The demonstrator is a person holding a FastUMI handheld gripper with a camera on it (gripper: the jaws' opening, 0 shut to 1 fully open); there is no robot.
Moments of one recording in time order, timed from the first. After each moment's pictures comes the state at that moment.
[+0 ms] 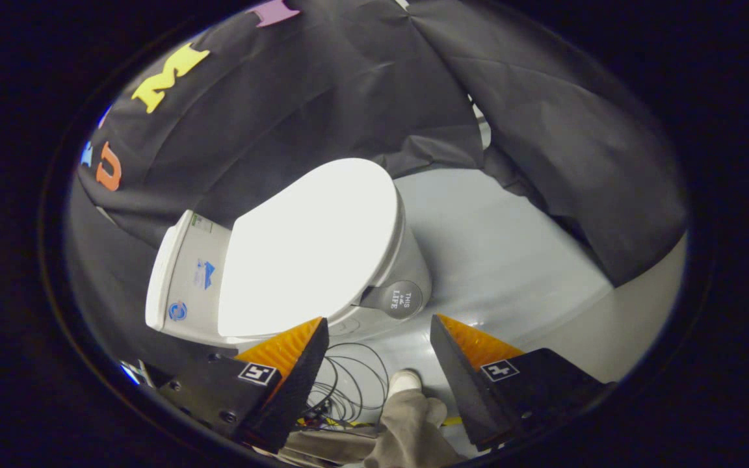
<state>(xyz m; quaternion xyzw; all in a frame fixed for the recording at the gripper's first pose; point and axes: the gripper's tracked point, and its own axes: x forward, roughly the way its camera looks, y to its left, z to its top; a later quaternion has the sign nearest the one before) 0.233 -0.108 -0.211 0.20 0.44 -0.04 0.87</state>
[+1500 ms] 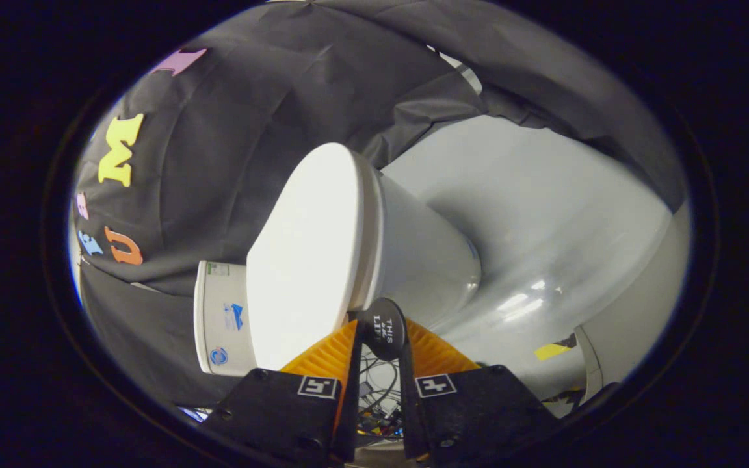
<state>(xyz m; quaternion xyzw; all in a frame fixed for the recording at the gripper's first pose) 0.282 -0.112 -0.265 0.39 0.43 0.01 0.81</state>
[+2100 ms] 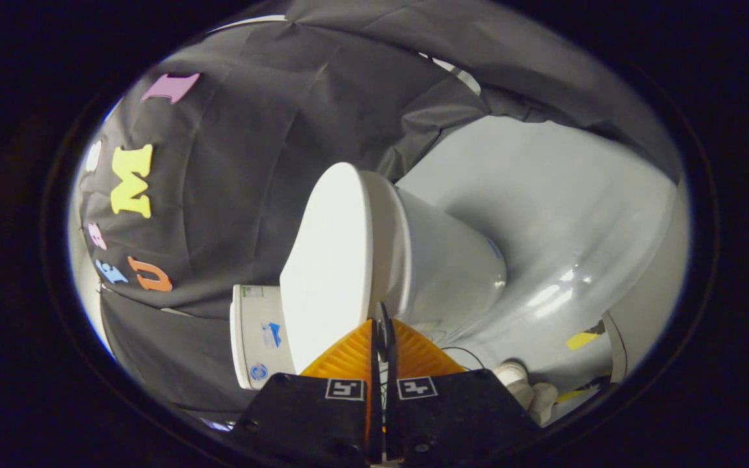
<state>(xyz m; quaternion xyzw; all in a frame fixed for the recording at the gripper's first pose) 0.284 -0.102 -0.228 0.44 0.38 0.03 0.81</state>
